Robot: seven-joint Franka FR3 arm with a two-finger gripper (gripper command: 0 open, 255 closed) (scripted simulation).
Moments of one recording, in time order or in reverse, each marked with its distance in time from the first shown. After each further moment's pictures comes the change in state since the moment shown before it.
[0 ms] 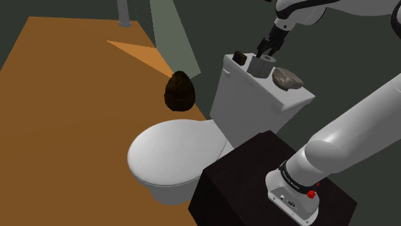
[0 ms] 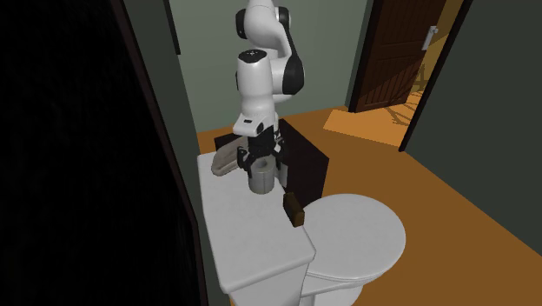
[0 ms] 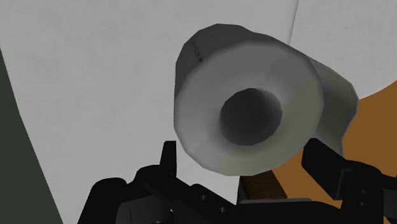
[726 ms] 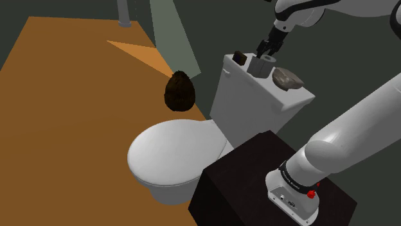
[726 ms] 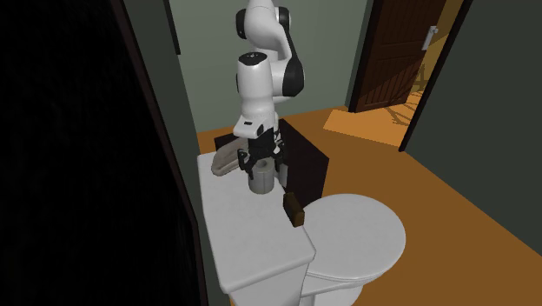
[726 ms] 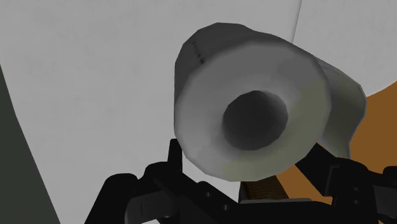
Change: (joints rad) arm 0.000 0.004 -0.001 -0.012 0.003 0.019 -0.002
